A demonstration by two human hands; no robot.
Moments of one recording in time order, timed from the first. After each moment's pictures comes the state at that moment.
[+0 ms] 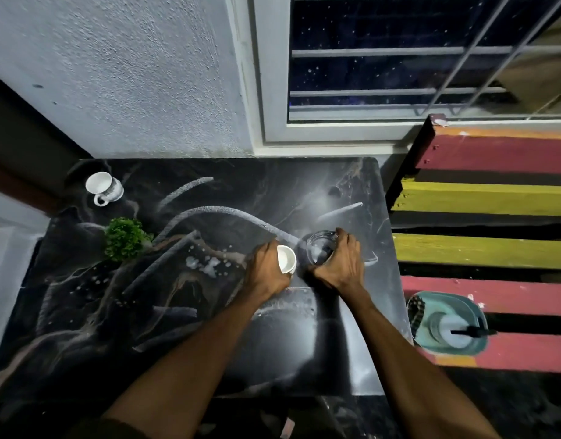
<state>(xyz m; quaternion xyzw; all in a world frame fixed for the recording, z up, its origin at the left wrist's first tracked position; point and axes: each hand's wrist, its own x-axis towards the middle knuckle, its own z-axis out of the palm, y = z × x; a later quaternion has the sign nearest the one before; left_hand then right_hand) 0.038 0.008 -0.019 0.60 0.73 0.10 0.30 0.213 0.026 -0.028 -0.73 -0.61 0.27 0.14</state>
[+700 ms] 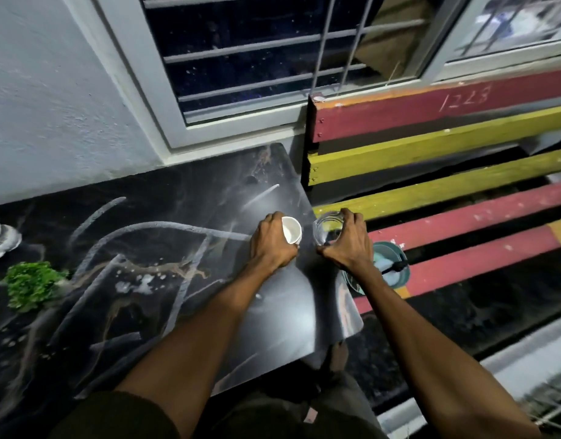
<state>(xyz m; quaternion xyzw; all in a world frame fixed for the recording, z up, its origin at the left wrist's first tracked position) 0.179 0.009 0.027 0.71 0.61 0.13 0.32 0.357 -0.037 0.021 -0.82 -0.51 0.20 0.15</state>
